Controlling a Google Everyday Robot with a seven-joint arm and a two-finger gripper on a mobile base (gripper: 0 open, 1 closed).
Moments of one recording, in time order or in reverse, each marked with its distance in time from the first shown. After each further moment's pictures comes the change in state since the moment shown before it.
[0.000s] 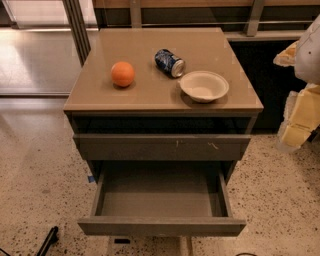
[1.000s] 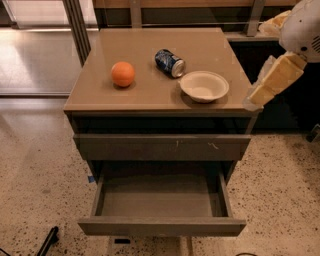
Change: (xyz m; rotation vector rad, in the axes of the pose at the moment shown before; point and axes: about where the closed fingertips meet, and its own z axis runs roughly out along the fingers) arm -0.052 -0.066 -0.002 0.120 -0.340 0.046
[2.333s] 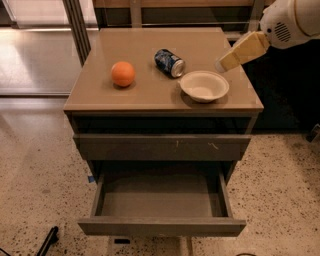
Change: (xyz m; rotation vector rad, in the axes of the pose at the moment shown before) arm -0.008 -0.097 0.036 0.266 -0.151 0.312
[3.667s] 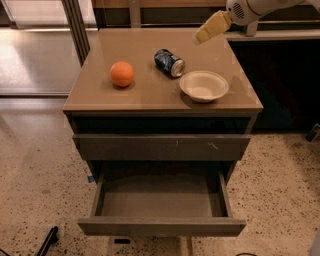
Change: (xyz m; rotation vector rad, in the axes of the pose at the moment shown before) arm -0.051 -0.072 0.107 0.071 -0.008 0.060
